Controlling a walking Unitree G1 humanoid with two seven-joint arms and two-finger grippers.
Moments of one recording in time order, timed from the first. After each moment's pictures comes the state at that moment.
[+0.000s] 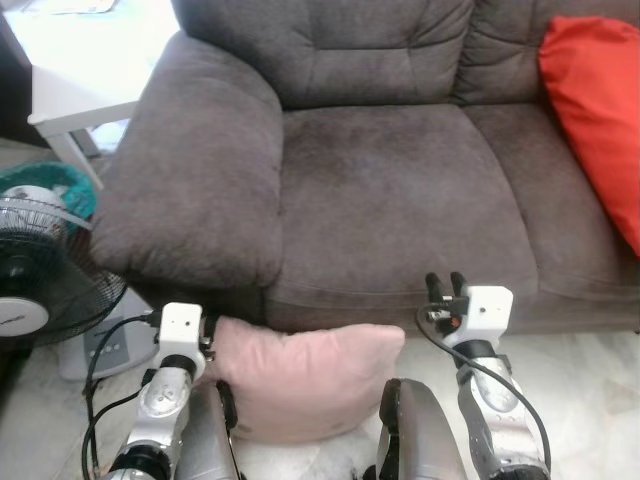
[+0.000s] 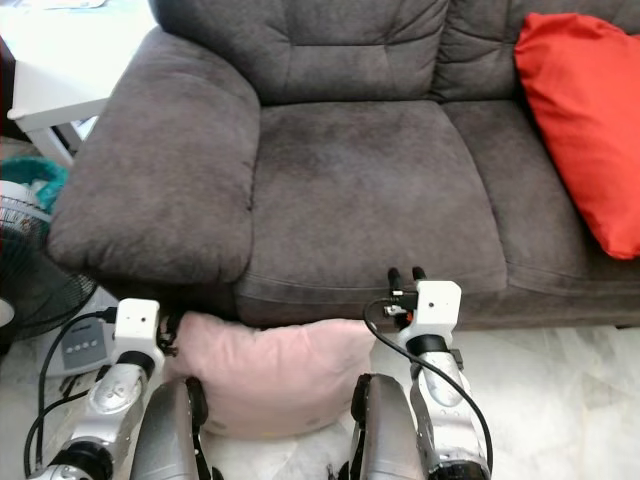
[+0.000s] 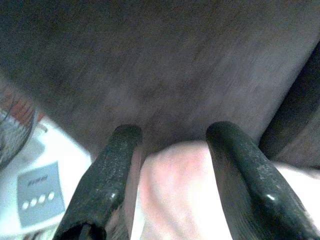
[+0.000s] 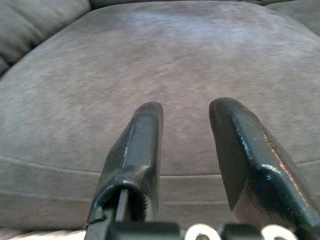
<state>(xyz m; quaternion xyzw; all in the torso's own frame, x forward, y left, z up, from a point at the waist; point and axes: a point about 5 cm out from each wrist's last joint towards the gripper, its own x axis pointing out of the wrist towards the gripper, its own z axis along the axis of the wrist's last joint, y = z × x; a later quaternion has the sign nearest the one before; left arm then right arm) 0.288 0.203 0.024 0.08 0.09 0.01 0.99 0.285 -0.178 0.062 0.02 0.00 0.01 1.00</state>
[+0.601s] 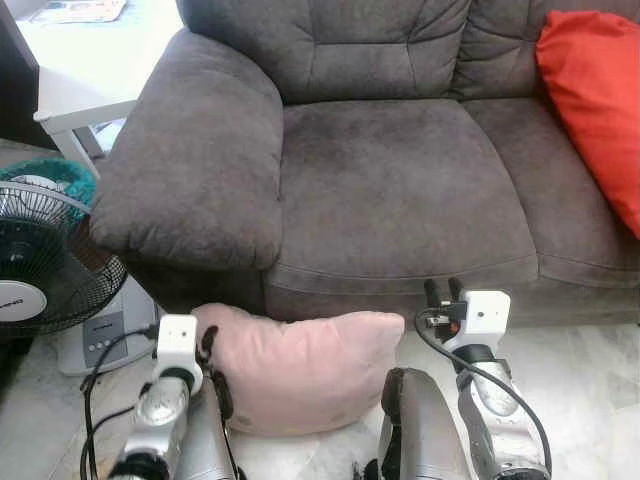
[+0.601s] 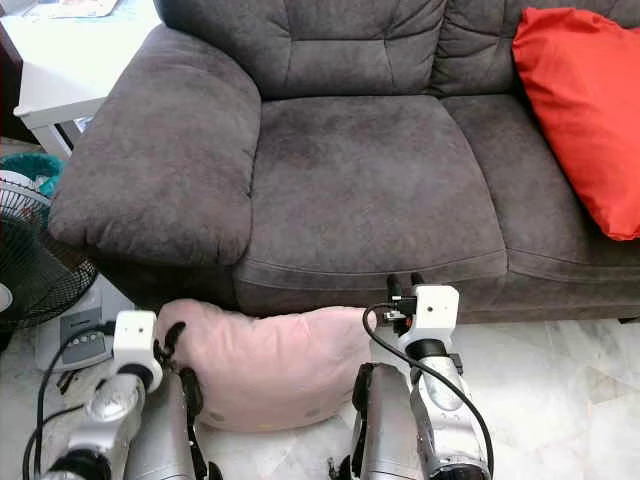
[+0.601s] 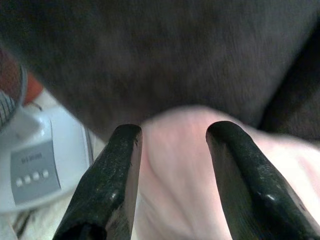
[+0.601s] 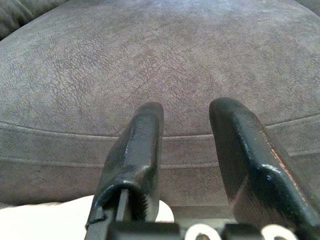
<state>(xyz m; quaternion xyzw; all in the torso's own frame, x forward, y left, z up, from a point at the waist) 0.296 0.213 0.027 0.06 0.11 0.02 0.99 0.282 -0.179 0.057 0.02 0.01 0.02 1.00</state>
